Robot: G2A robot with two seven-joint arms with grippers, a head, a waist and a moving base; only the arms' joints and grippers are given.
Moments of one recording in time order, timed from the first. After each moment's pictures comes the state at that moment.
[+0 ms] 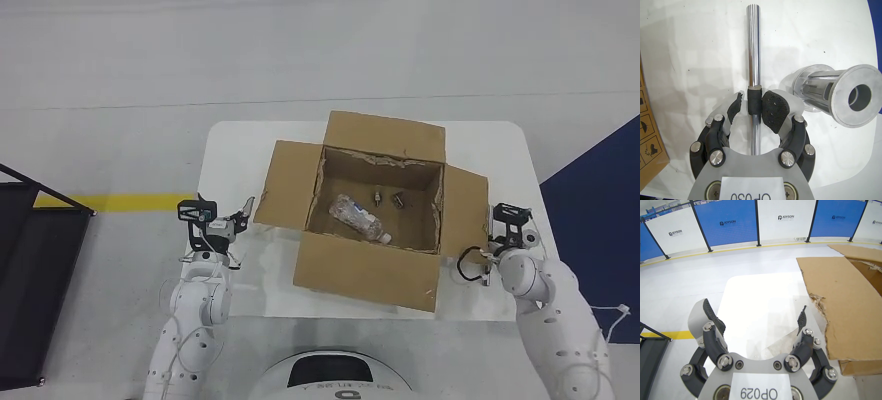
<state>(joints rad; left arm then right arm) 1.71 -1.46 -1.49 -1.65 1.51 0.03 0.14 -1.66 -1.09 1.66 -1.63 -1.02 0.24 0.82</state>
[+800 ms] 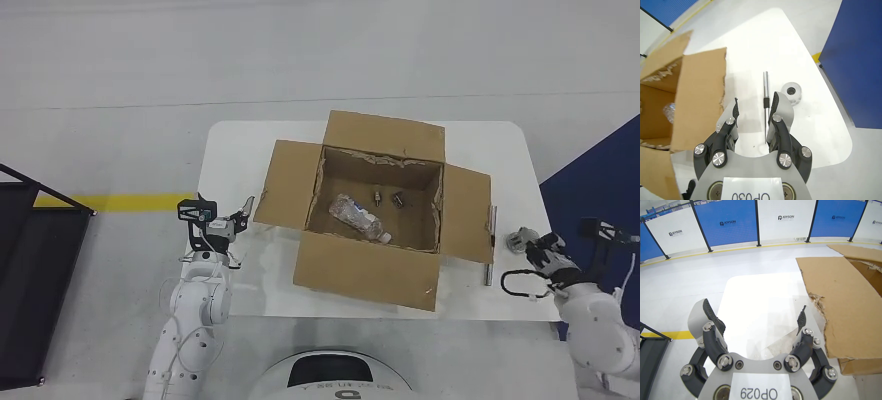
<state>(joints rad) 1.71 -1.46 -1.49 -1.65 1.51 0.03 0.14 -2.18 -1.13 2.06 -2.16 -0.57 0.09 0.44</state>
